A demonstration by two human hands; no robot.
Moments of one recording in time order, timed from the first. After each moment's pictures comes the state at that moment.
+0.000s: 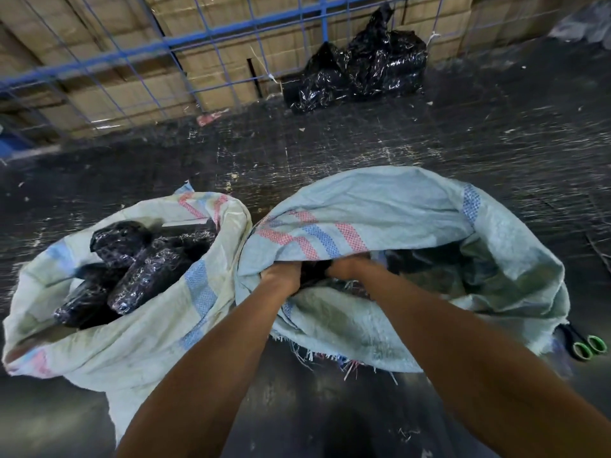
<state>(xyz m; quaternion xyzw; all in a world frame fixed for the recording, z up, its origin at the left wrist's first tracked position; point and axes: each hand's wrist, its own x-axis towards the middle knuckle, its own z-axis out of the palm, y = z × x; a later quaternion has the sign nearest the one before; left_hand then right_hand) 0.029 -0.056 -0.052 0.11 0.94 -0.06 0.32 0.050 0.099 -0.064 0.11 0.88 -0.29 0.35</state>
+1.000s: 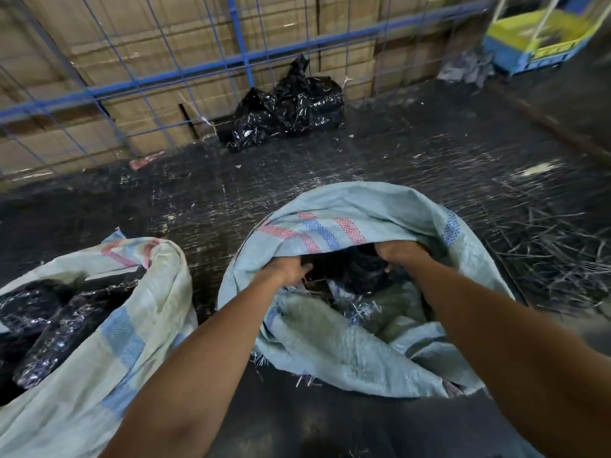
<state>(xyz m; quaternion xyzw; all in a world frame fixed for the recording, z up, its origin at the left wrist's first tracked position) 0.003 0.075 -0.047 0.24 0.92 0.10 0.28 0.105 0.292 0.000 0.32 0.86 -0.36 0.18</state>
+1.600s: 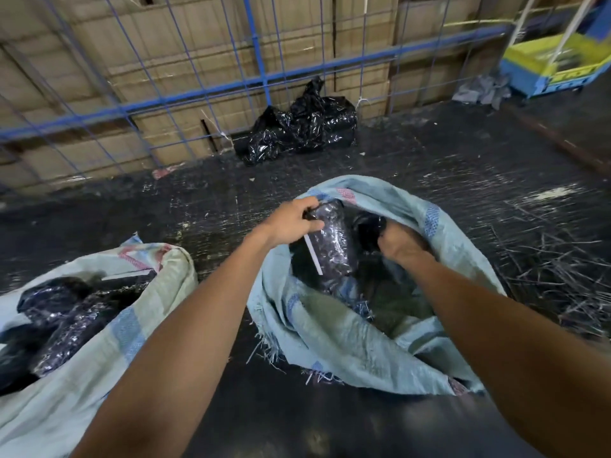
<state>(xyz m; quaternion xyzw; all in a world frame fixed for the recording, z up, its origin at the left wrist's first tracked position) -0.030 0.104 0.073 0.31 0.88 0.29 0.21 0.071 0.317 0.005 0.28 0.94 -0.21 0.01</state>
